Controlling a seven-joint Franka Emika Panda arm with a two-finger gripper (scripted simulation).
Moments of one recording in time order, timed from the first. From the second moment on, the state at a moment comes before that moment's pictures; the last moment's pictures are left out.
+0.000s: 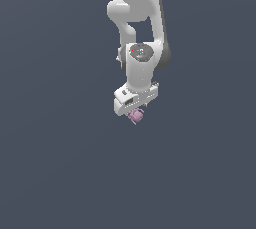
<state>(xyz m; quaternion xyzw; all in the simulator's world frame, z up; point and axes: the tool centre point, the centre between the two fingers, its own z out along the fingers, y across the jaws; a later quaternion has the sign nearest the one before) -0.035 0.037 0.121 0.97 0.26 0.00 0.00</state>
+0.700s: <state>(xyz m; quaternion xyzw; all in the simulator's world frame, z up) -0.059 0.041 0.092 0.93 0.37 0.00 0.00</state>
